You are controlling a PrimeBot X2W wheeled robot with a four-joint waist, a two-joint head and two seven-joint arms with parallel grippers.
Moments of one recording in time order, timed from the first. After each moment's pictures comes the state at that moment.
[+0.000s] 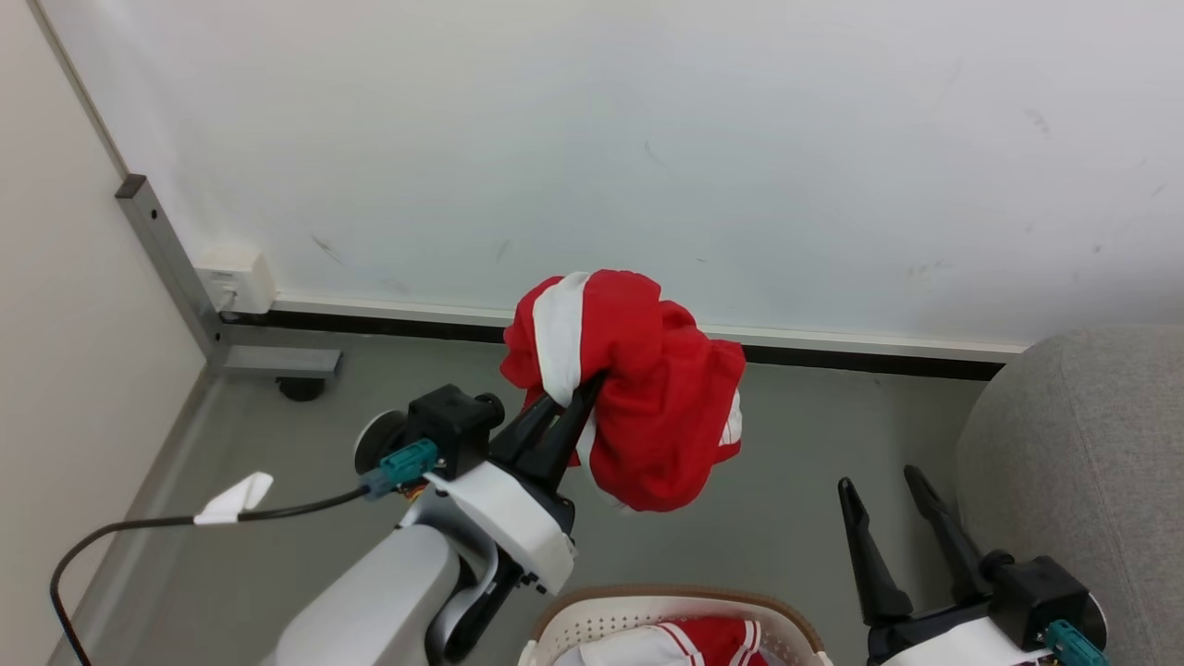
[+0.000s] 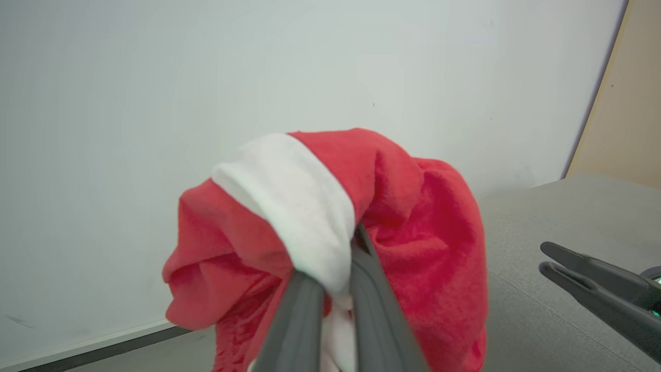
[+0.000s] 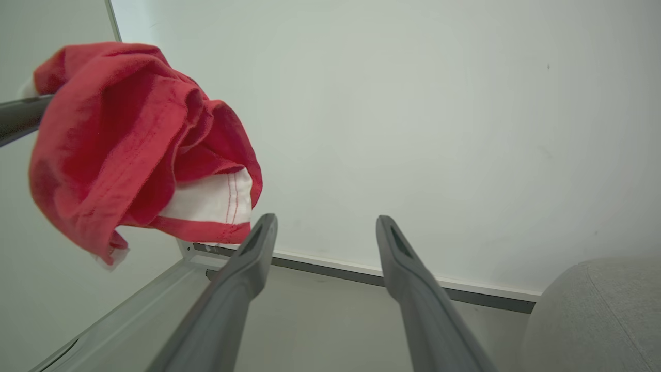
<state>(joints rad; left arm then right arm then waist) -0.60 0.26 -0.78 0.36 -0.59 -0.02 -0.26 -0.14 -0.05 0.21 0.28 0.28 0.13 -0.26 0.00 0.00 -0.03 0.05</state>
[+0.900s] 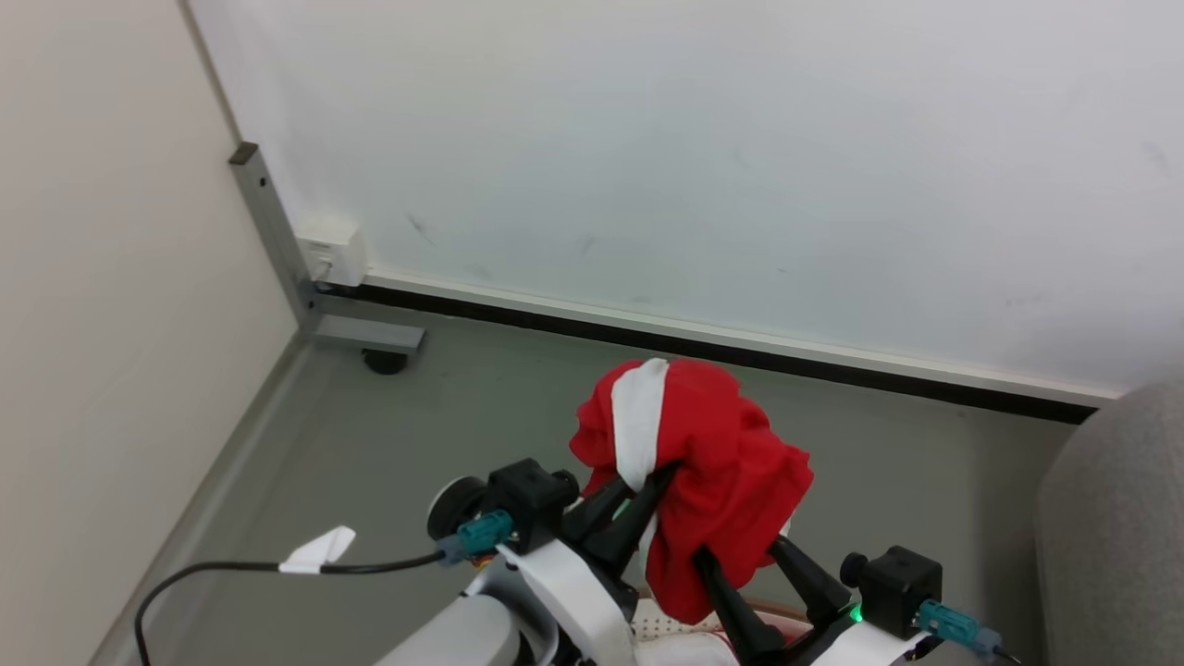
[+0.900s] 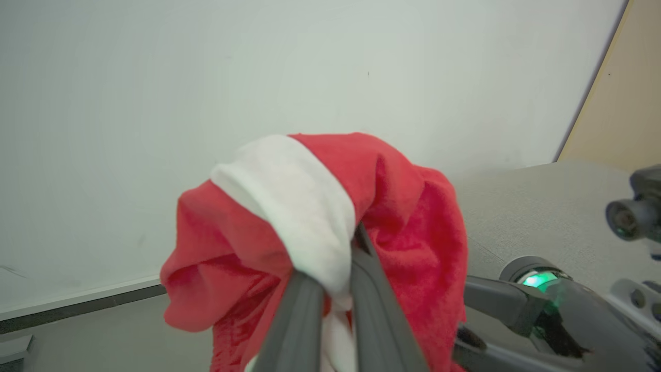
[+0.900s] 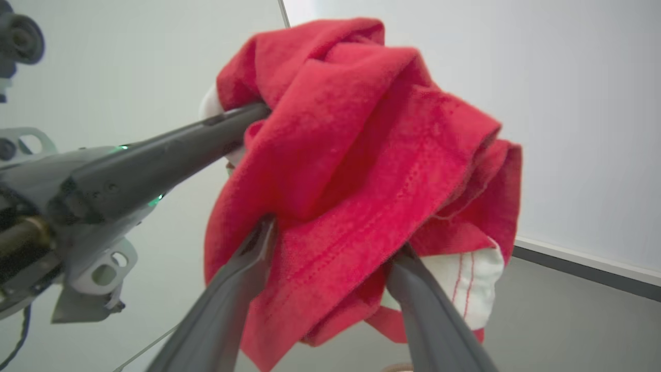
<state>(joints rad) -0.53 0.20 -0.86 0.35 -0.57 -0.06 -0.26 -0.31 -0.15 0.72 0.37 0.70 0.13 -0.26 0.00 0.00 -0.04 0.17</state>
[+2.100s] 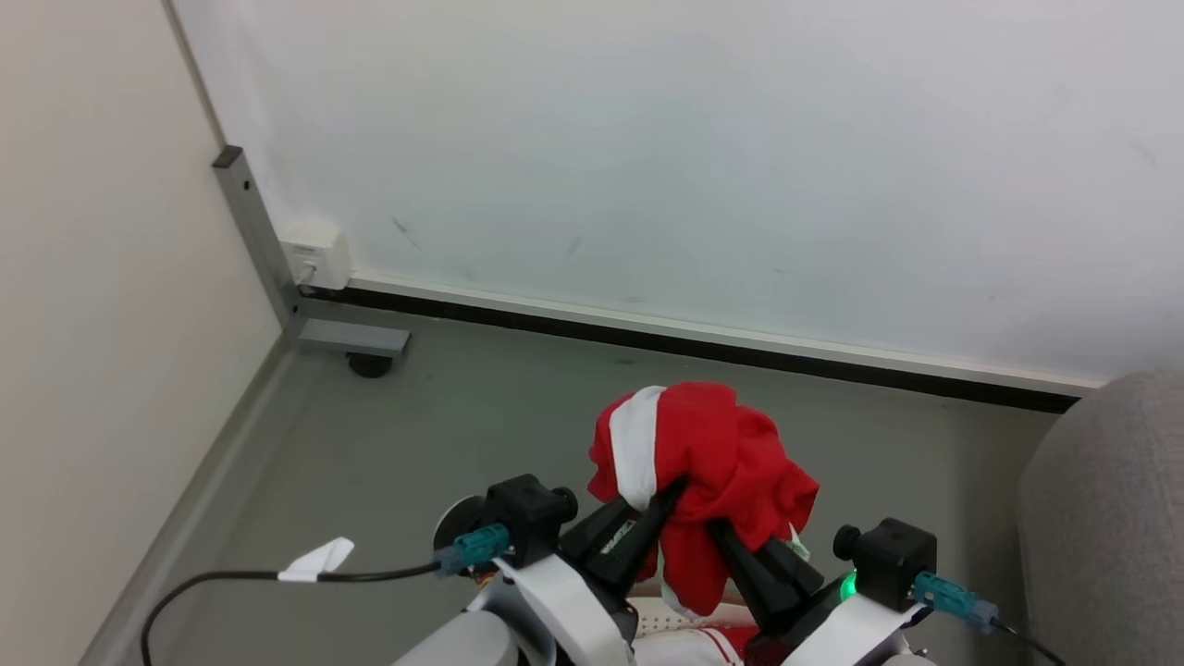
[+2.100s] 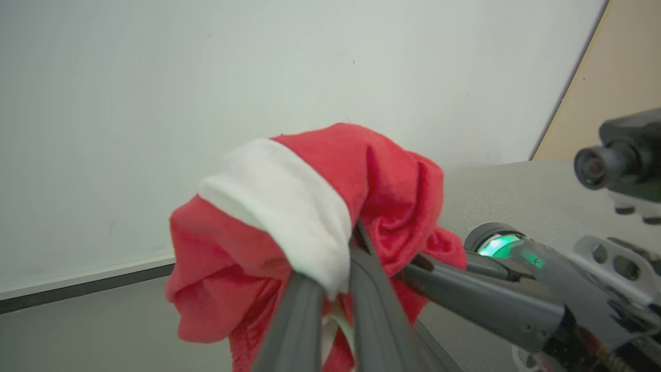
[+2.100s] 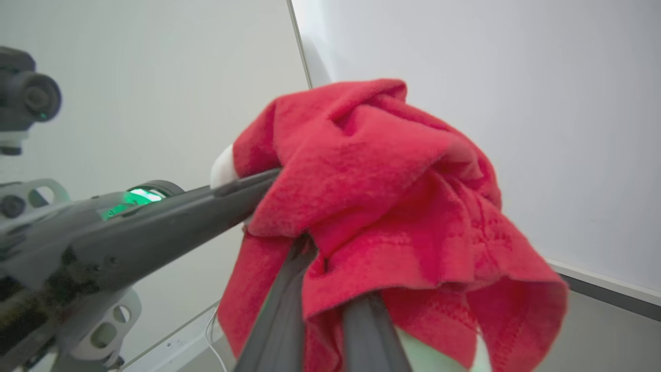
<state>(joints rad) -0.50 0.19 -0.87 0.37 -0.59 -0.05 -0.26 -0.37 -0.15 0.75 0.38 0.72 0.13 -0.26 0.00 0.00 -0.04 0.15</state>
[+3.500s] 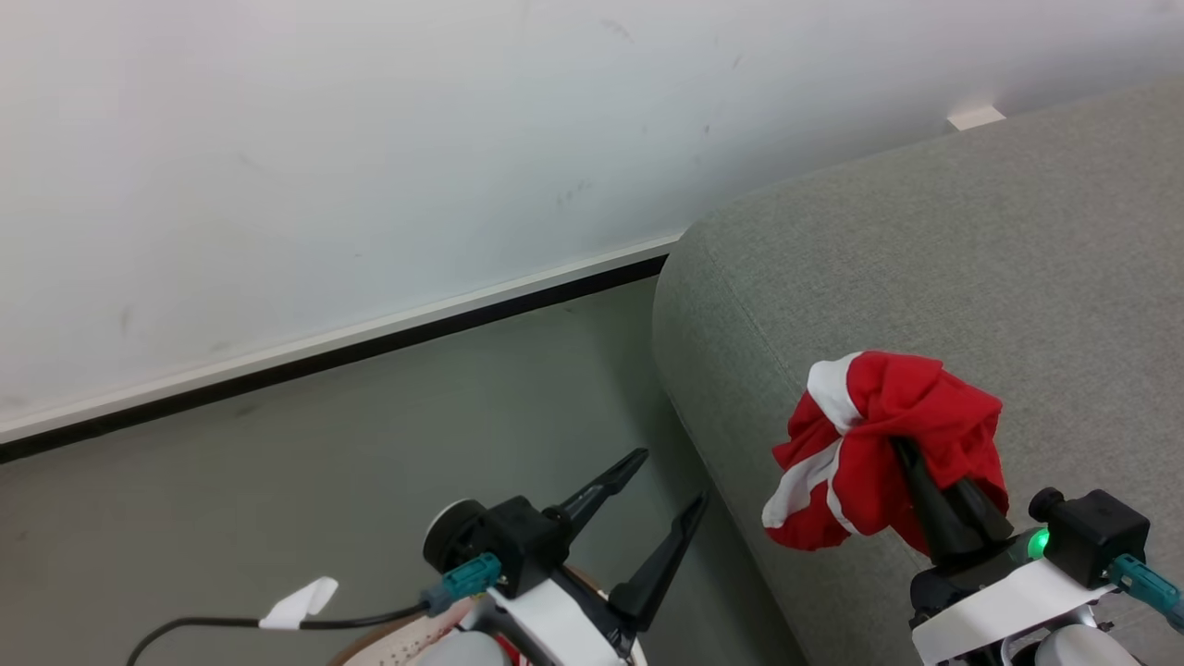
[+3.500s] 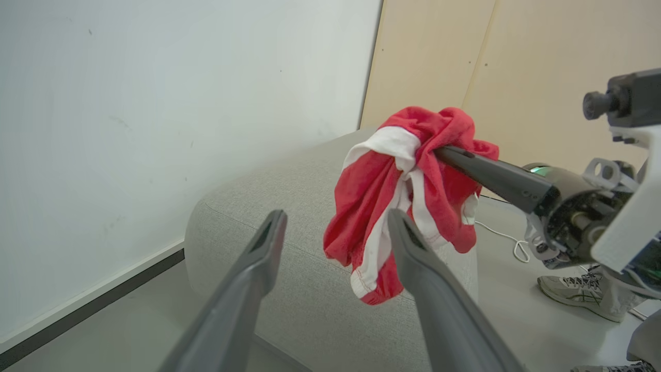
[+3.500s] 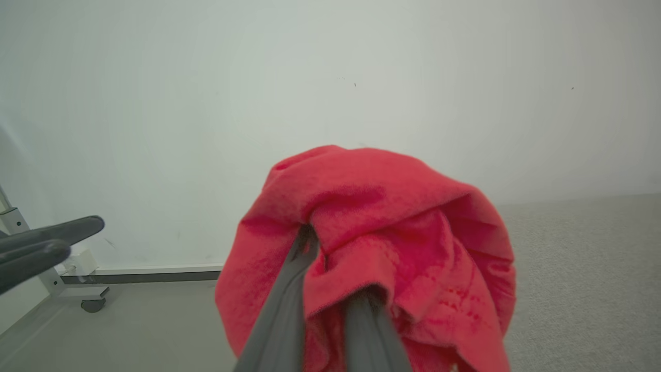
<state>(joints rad) -0.40 0.17 -0.75 0.27 -0.43 -0.11 -0.26 -0.27 -0.29 0.42 0.24 0.56 0.13 -0.26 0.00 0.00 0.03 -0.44</state>
